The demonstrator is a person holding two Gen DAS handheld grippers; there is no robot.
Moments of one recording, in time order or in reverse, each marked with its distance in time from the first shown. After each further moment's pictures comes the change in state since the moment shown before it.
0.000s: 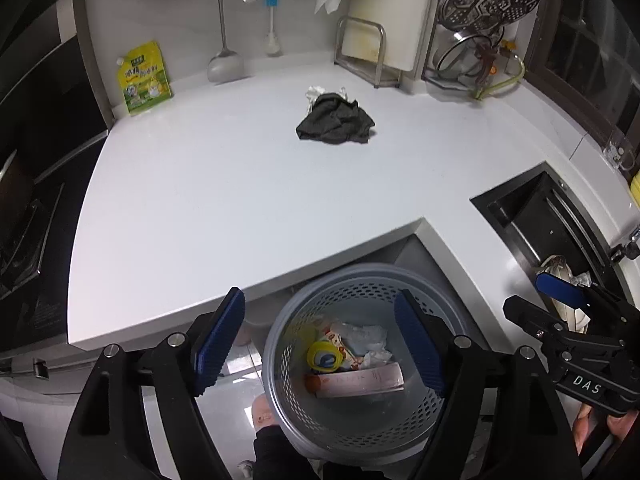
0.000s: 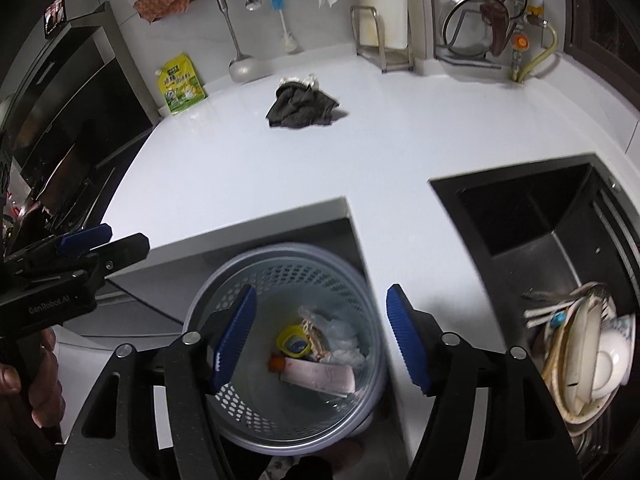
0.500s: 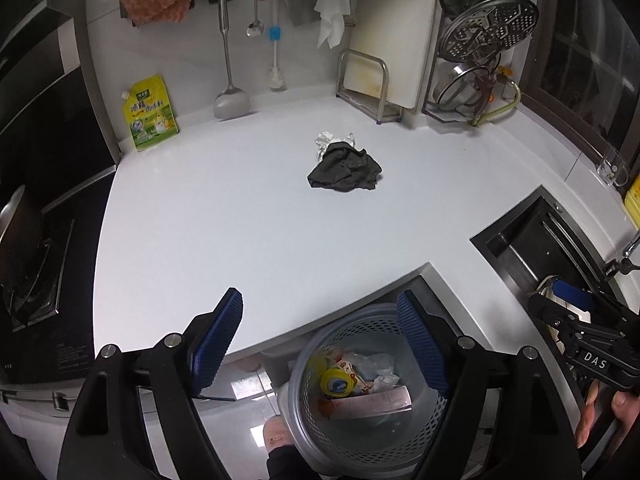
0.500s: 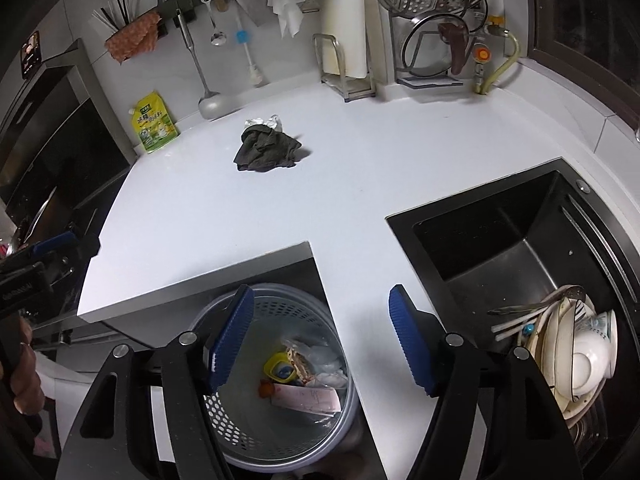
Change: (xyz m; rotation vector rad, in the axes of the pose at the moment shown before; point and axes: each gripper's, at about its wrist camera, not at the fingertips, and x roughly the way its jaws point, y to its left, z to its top) left arm -0.027 0.019 0.041 0.029 -0.074 0.002; right arm -0.021 -0.016 0.021 0.094 -0.074 -0.063
